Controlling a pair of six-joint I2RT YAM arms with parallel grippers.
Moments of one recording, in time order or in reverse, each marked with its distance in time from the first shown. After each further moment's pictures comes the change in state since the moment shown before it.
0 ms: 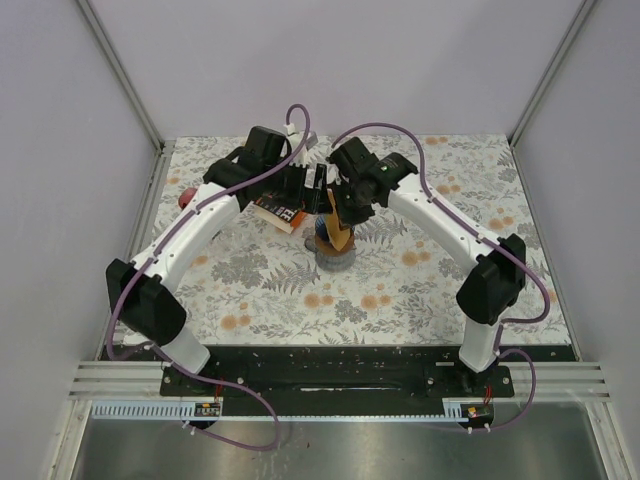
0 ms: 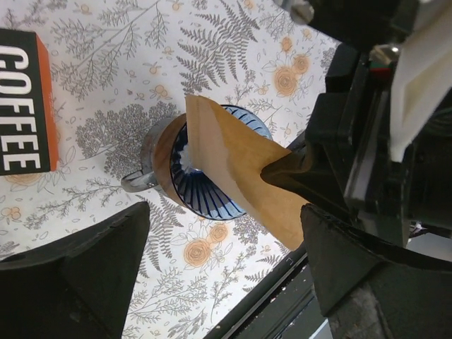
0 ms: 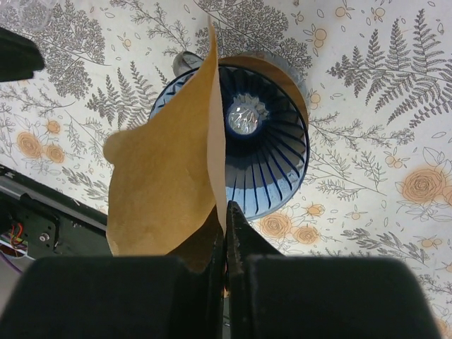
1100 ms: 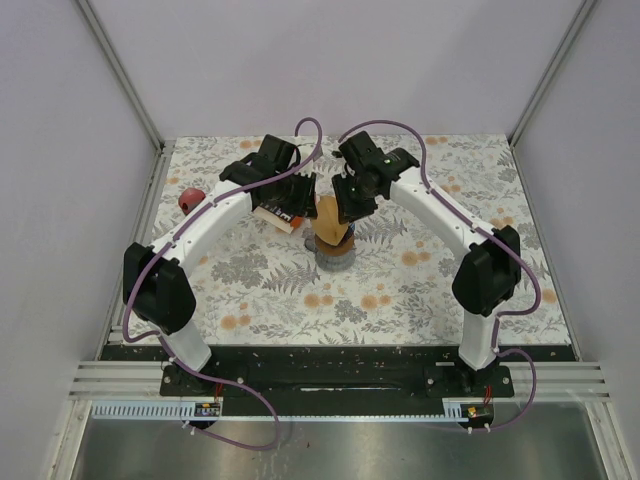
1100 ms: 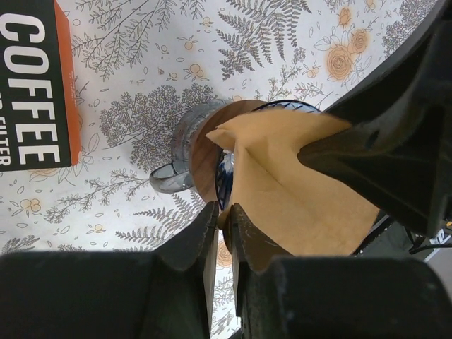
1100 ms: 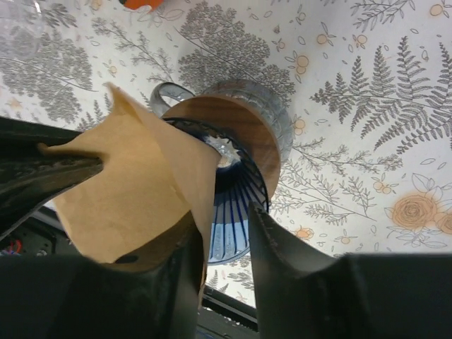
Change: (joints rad) left arm 0.002 0.108 -0.041 0.014 -0.066 0.050; right arm -0.072 0.076 0.008 0.049 -0.044 -0.029
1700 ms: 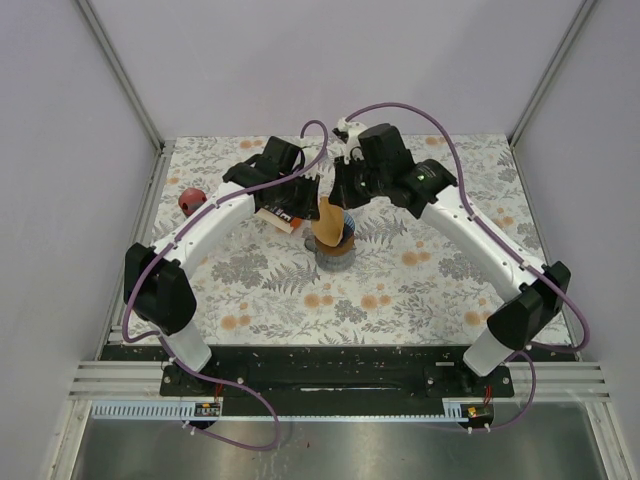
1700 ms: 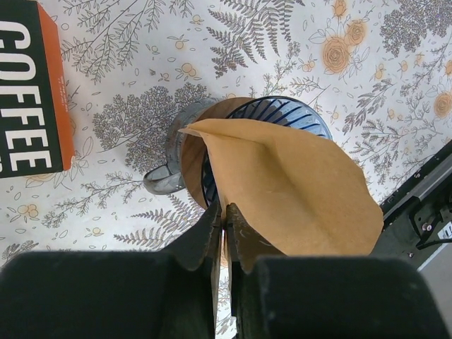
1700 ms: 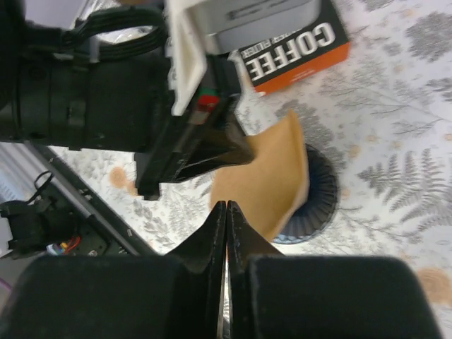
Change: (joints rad) left arm -0.027 0.000 0.000 0.003 -0.006 0.026; right arm 0.032 -0.286 -0.108 0.254 -0.080 -0.063
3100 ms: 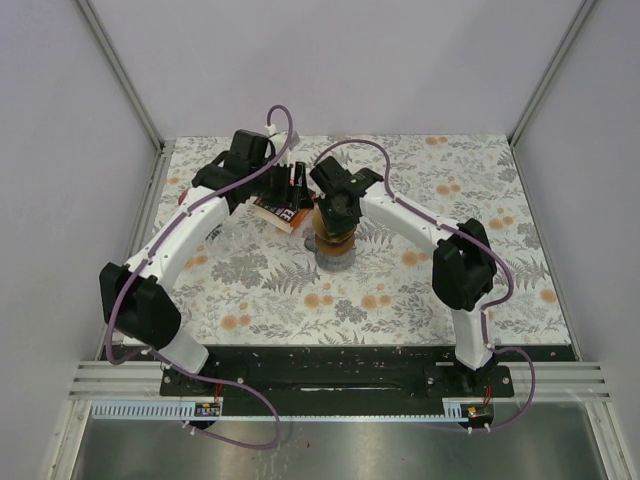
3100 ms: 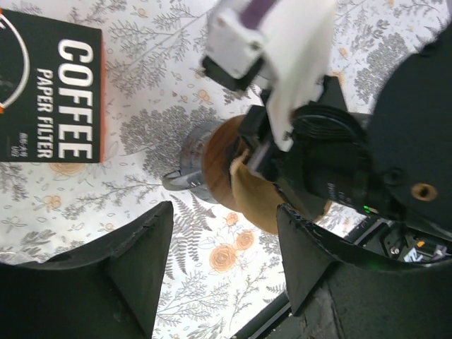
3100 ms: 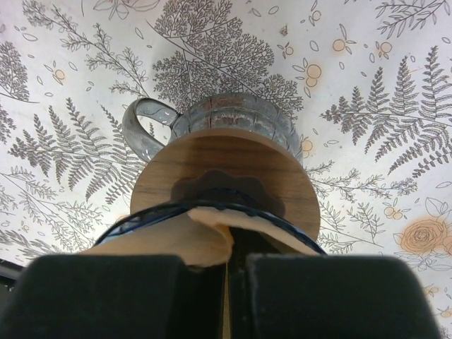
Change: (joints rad) left arm 0.107 -0.105 -0.029 0.039 0.043 -0.056; right arm 0.069 0.388 0.050 -0.145 0.232 0.060
